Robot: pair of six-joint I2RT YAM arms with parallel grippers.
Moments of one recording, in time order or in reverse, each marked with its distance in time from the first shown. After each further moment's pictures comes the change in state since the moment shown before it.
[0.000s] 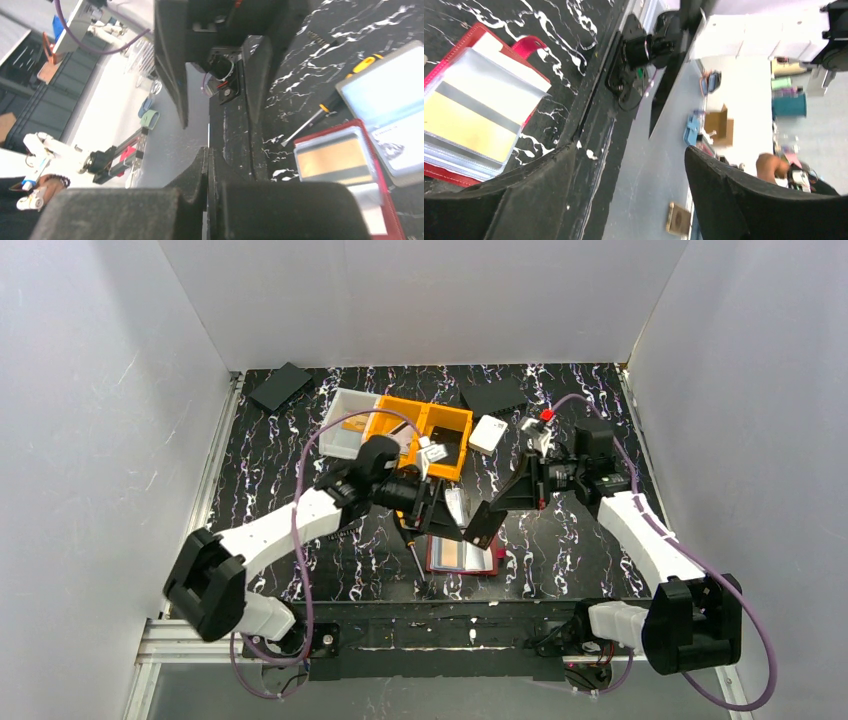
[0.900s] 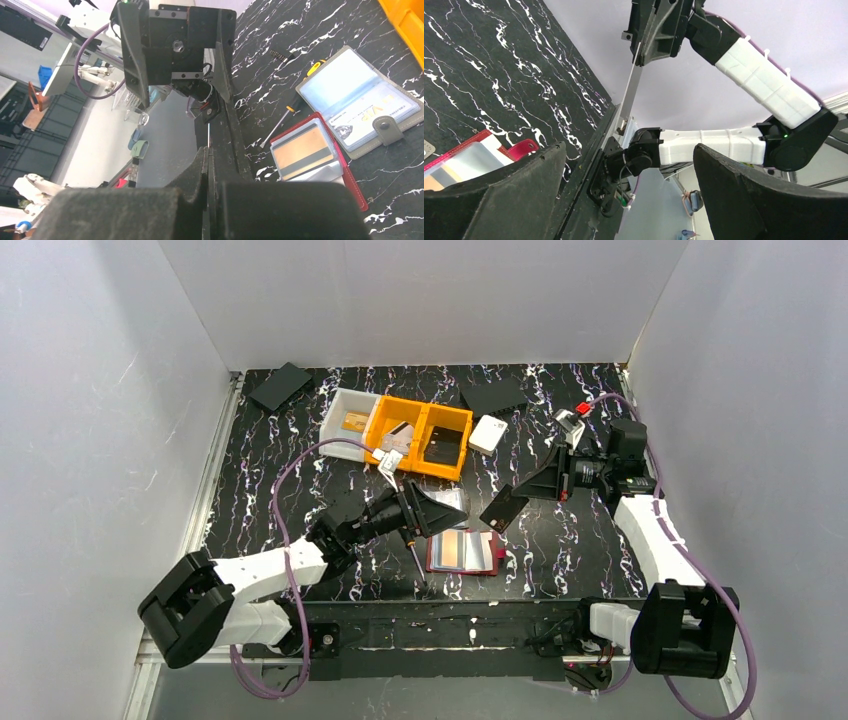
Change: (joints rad) left arm -0.094 -0.219 -0.520 1.022 -0.555 -0.506; right arm -0.235 -0.040 -0.018 0.006 -0.028 0.053
